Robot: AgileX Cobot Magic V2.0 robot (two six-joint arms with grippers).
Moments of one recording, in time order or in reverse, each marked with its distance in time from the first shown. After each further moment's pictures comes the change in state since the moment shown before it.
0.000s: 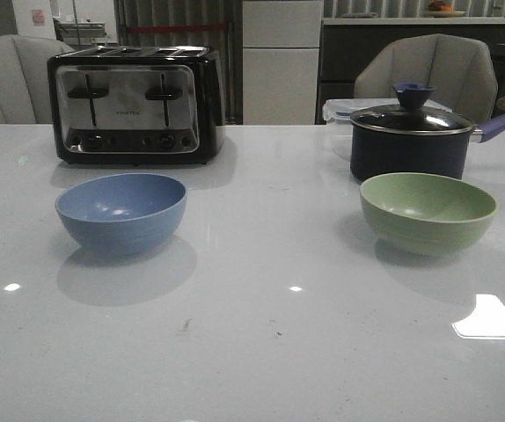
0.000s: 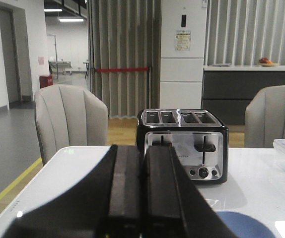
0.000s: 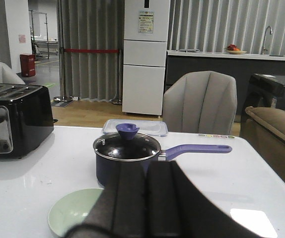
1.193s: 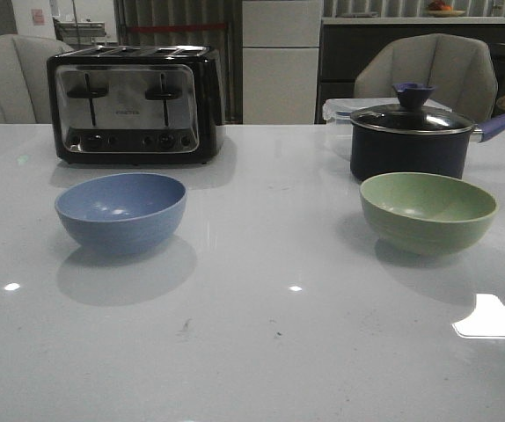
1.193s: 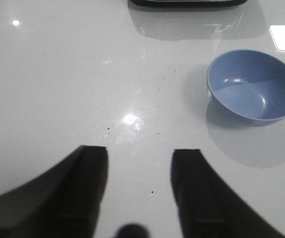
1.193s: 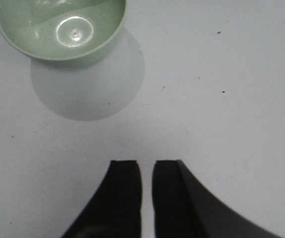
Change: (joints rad) left arm 0.000 0.647 -0.264 -0.002 0.356 0.020; right arm 0.000 0.907 -0.263 0.000 0.296 0.000
